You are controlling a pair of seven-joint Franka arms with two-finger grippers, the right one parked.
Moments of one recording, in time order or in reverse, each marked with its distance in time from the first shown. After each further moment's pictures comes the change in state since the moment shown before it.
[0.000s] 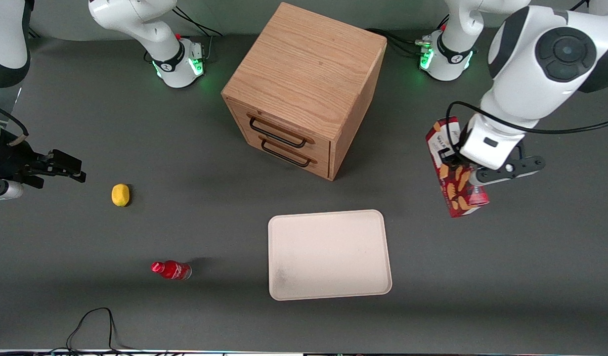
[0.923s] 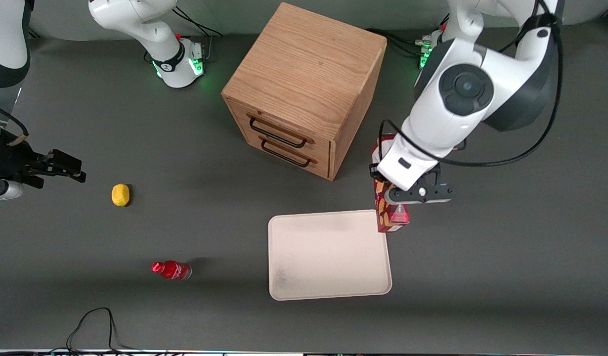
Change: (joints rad) arm -0.141 0.303 0.007 0.320 -0.065 -0.014 0.012
